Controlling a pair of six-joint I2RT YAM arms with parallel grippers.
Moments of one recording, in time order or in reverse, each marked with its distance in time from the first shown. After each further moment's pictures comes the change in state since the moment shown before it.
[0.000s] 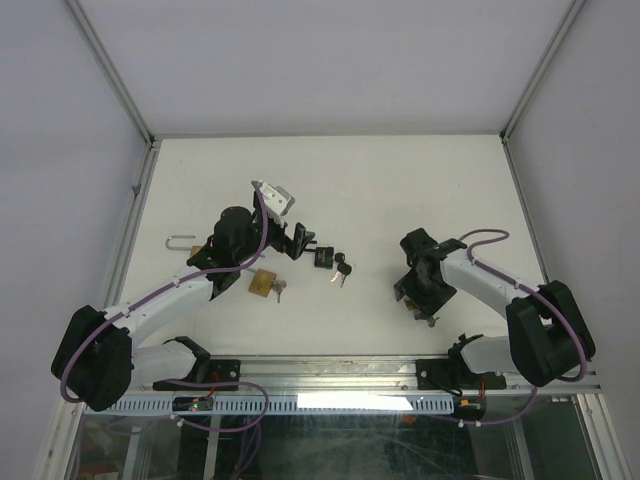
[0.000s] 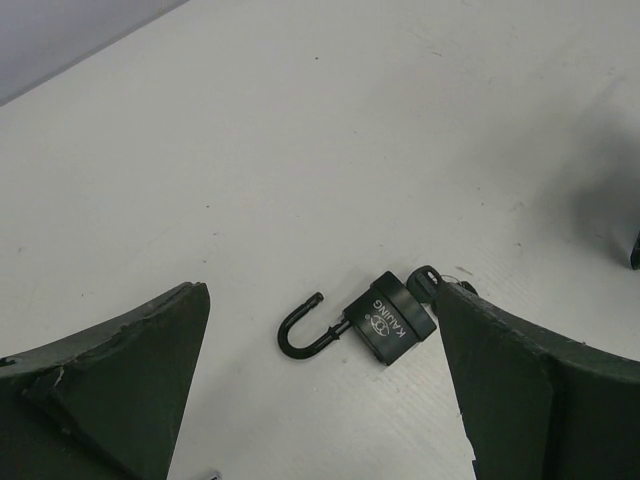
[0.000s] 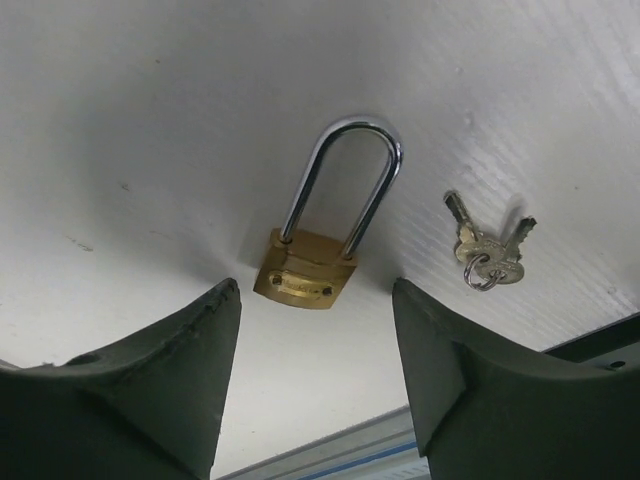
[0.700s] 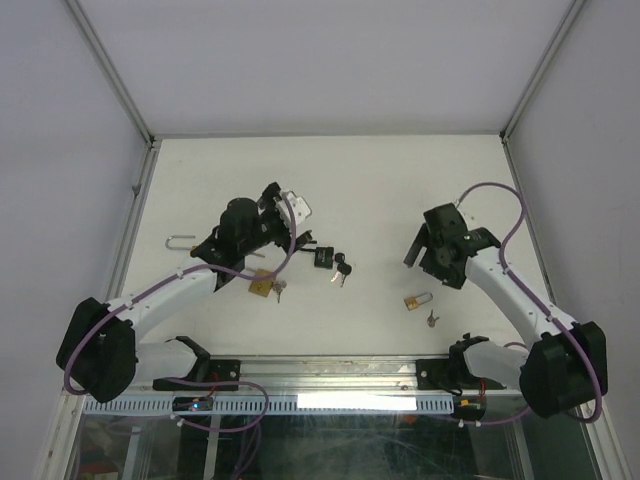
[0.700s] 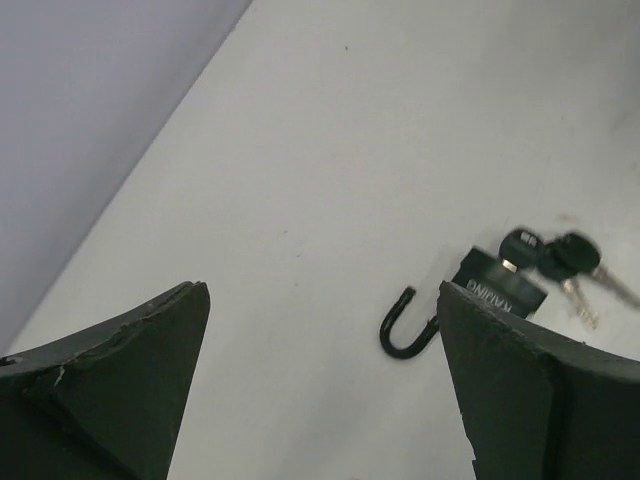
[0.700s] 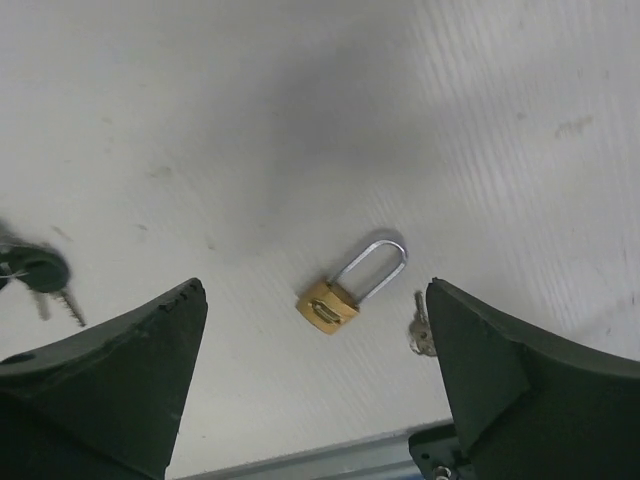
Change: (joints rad) left arm -0.006 0.031 0.031 -0.075 0.052 0.578; right arm -0.128 -0.154 0.218 0.017 0.114 -0.571
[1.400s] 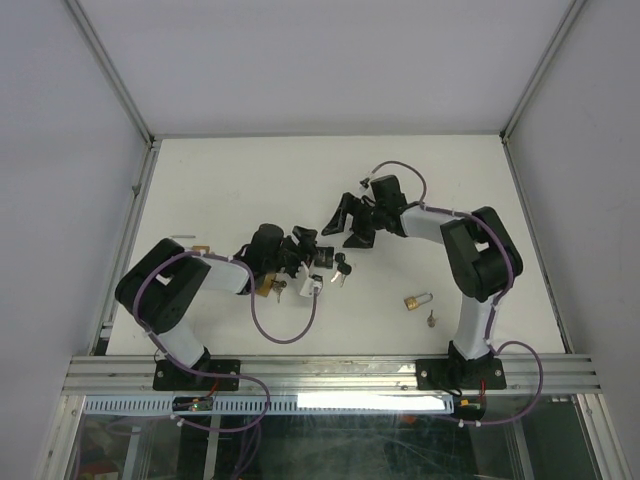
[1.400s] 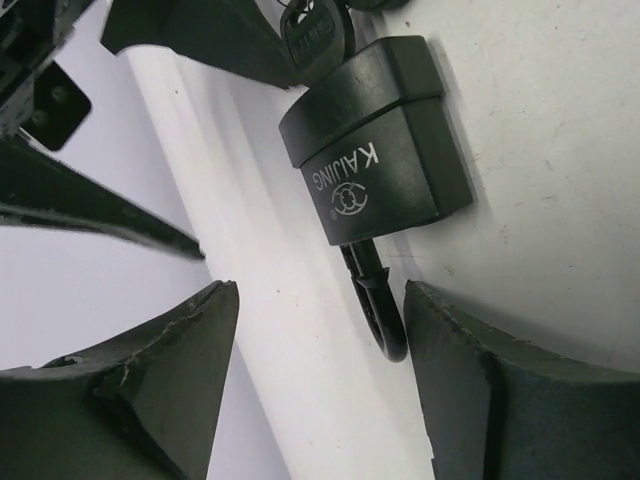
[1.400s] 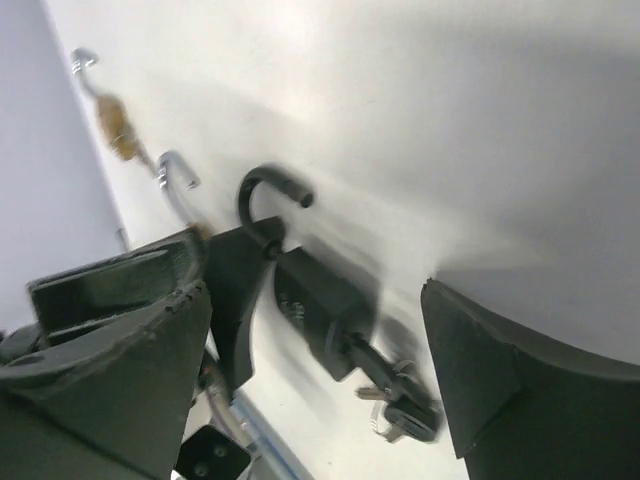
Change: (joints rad) left arm -0.022 0.478 -0.102 0.304 0.134 1.023; right arm 0.107 0.743 0.164 0.884 -0.833 0.074
